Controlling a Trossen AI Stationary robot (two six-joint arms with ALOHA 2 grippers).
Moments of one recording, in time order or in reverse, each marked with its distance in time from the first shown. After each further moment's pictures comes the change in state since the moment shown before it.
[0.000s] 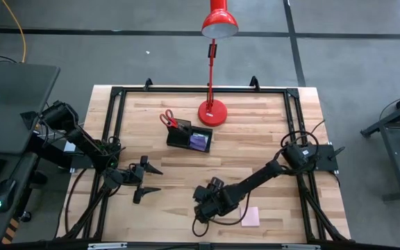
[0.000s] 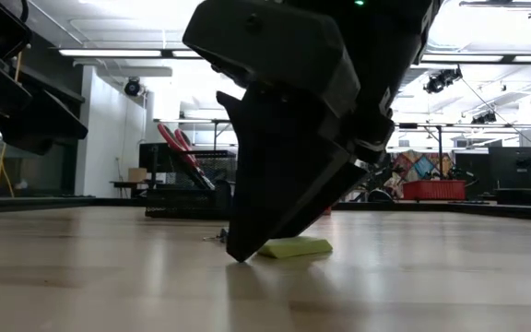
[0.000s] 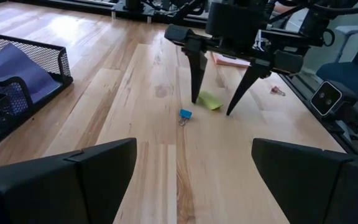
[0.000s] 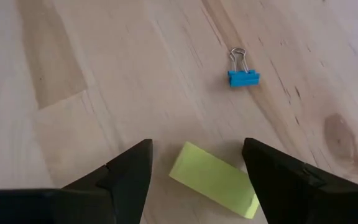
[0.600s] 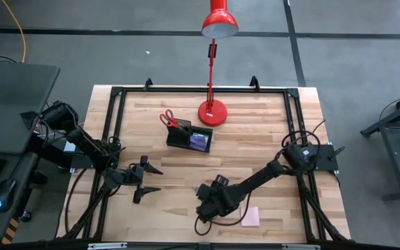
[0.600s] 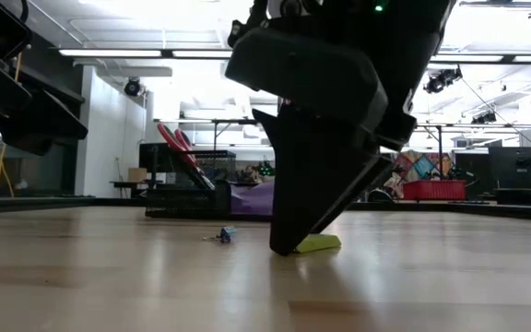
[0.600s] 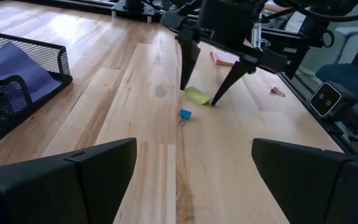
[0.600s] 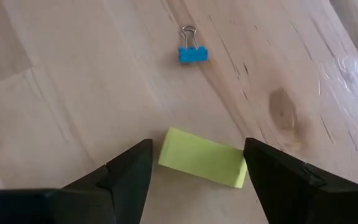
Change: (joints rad) left arm 0.000 0.000 0.000 0.000 0.000 -0.008; right arm 0.005 -0.001 0.020 -0.154 0.037 0.048
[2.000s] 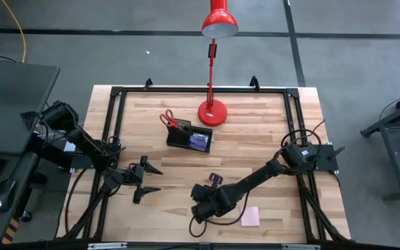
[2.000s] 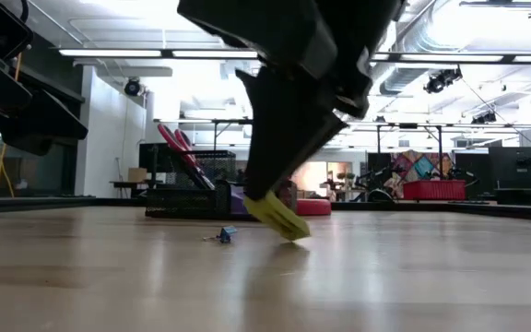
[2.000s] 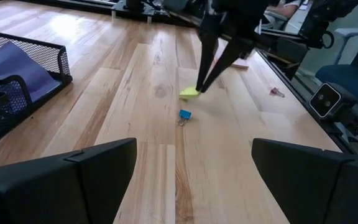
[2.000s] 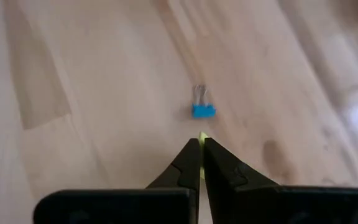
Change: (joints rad) left arm 0.000 0.000 0.000 0.001 0.000 -0.003; right arm -0.005 0.011 0.117 -0.020 0.068 -0.112
